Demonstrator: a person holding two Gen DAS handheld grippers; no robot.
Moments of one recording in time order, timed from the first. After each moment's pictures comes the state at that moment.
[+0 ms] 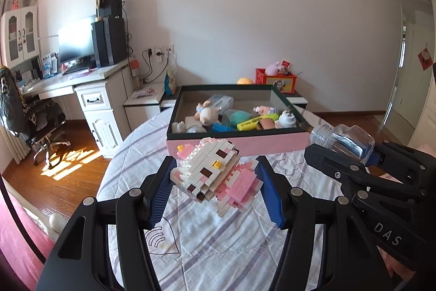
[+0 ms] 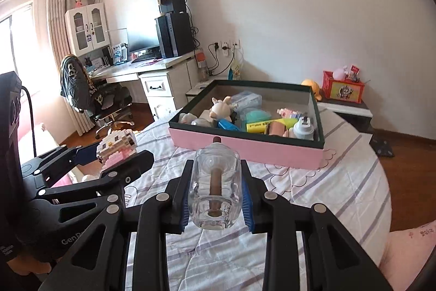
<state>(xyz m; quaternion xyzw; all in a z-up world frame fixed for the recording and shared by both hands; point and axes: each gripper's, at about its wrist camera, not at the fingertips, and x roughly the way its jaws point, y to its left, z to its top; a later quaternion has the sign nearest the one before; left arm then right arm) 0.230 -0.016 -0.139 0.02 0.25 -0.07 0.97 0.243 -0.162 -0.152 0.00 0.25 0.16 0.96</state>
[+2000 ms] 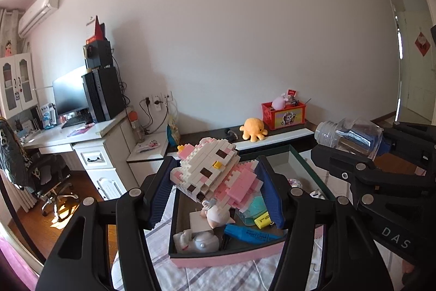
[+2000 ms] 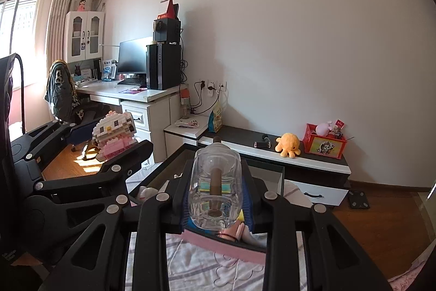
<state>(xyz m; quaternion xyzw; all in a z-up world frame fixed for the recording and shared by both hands) 0.376 -0.055 -0.093 0.09 0.17 -0.07 0.98 0.353 -0.174 -0.086 -0.06 0.19 0.12 0.97</state>
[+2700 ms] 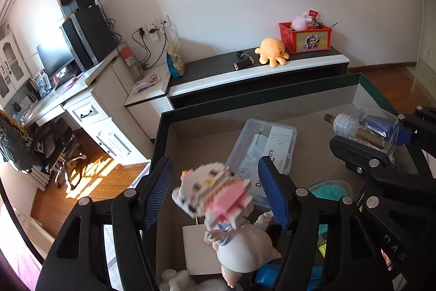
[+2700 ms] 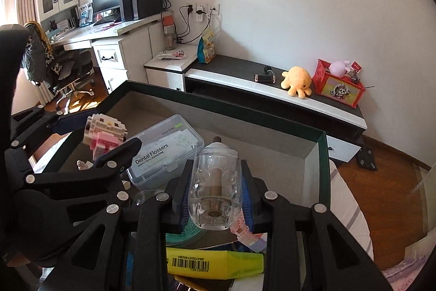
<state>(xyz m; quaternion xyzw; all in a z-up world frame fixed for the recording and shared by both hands) 0.552 -0.074 -0.195 0.14 0.36 -0.02 0.92 0.530 -0.177 -0.190 -0.07 0.36 0.11 0.92</state>
